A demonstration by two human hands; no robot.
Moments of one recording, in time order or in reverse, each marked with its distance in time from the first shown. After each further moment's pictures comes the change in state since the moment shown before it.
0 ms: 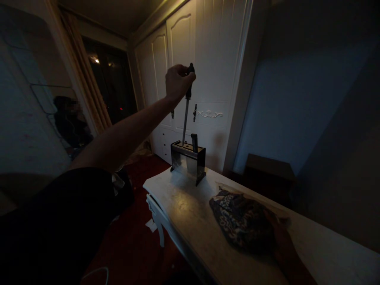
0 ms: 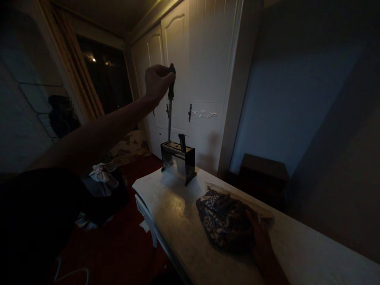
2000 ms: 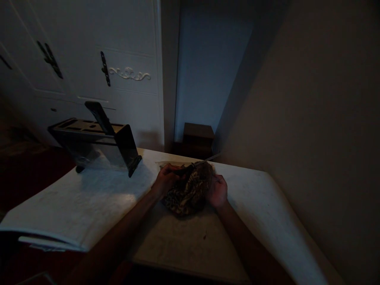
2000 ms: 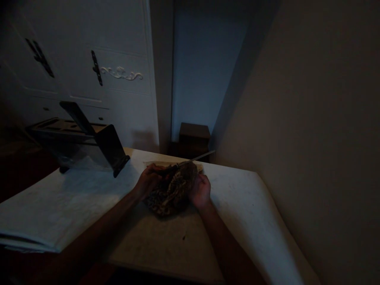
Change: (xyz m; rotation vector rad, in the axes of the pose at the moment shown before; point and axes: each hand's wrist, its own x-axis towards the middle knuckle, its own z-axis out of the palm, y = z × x) left_hand -0.401 0.000 0.136 -1.379 -0.760 -1.207; right_hand -0.009 -0.019 -0.003 0.469 -0.185 -0.084
